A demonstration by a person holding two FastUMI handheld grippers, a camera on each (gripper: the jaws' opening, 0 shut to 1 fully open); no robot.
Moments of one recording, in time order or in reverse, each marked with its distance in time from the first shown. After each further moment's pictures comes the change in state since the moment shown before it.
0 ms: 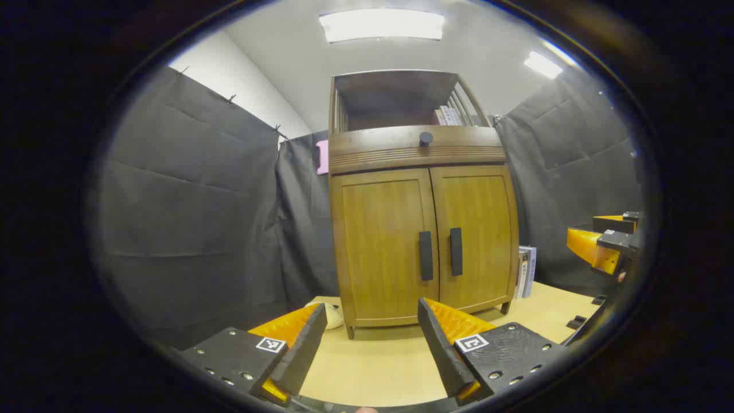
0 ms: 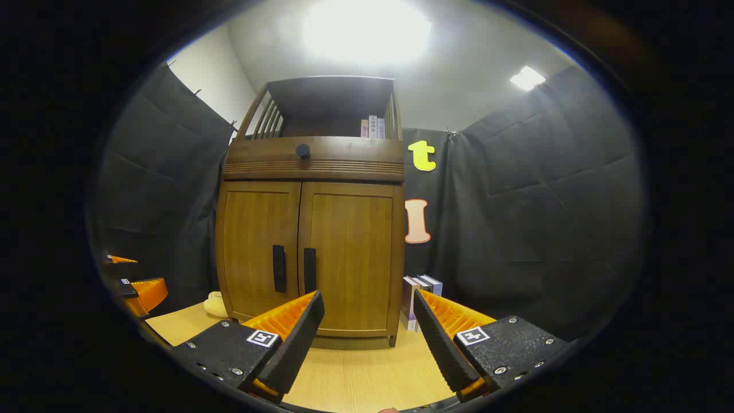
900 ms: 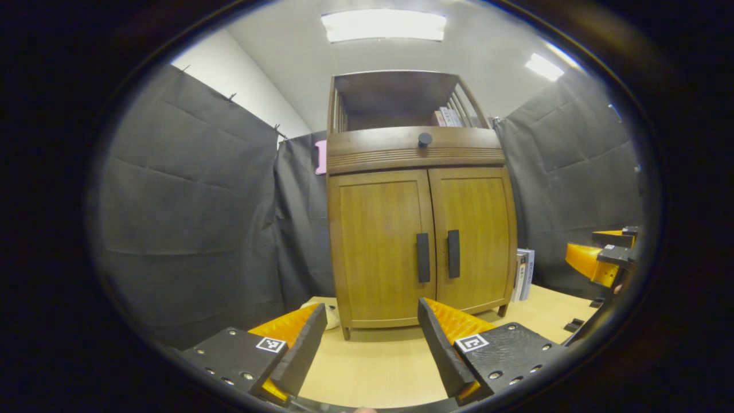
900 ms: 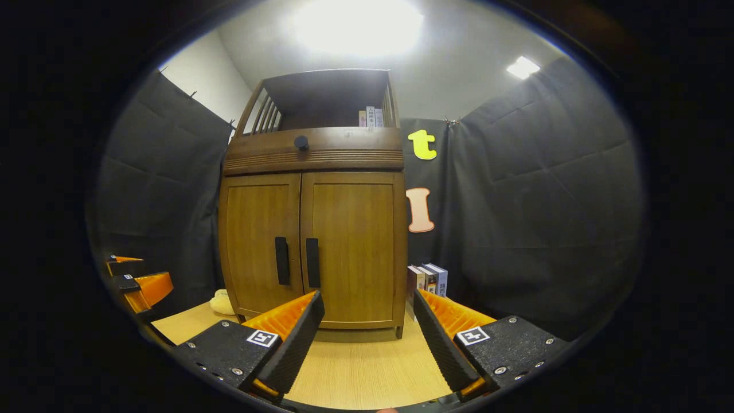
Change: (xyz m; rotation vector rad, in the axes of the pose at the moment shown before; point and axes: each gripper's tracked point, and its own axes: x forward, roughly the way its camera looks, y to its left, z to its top) left arm 0.005 -0.005 0.004 -0.007 -0.015 -0.018; right arm -0.003 -0.002 -0.014 0.030 0.037 0.015
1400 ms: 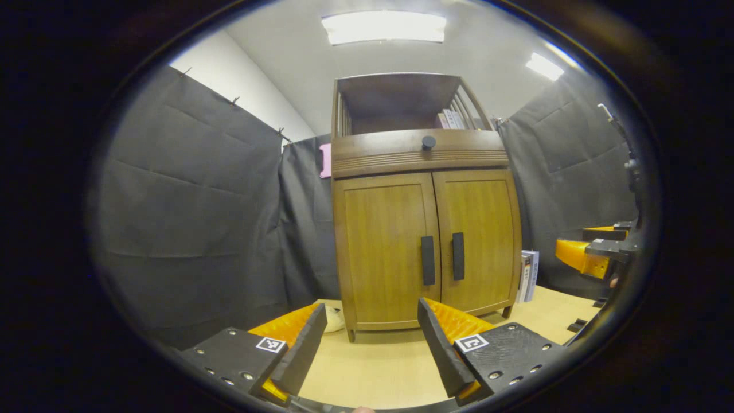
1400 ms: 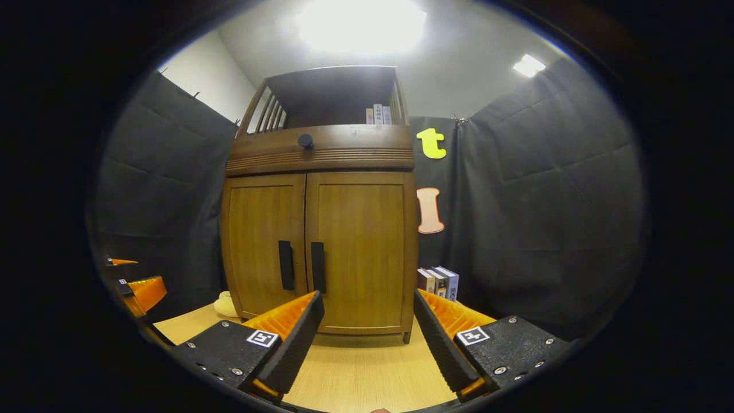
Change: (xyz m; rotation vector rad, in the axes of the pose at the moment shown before) left arm -0.001 0.007 0.002 0.002 -0.012 0.030; right arm 0.037 0.018 0.008 0.010 0.011 0.072
